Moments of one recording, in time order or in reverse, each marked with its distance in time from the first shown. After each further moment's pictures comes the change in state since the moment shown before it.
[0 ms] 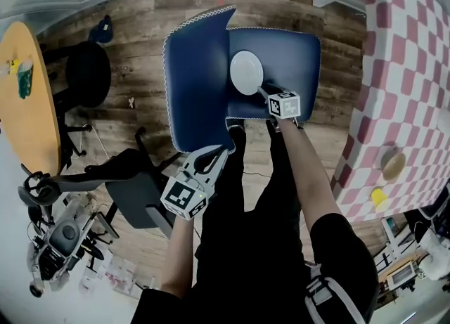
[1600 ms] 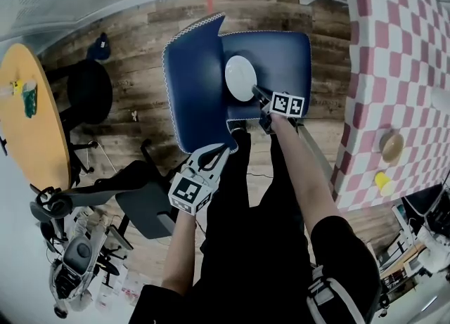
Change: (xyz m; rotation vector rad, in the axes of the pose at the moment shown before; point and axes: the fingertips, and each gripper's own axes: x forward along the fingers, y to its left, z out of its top) left arm -0.011 -0.005 0.002 0.111 0.097 -0.058; right arm -0.040 0.046 0.036 0.491 -0.216 0.189
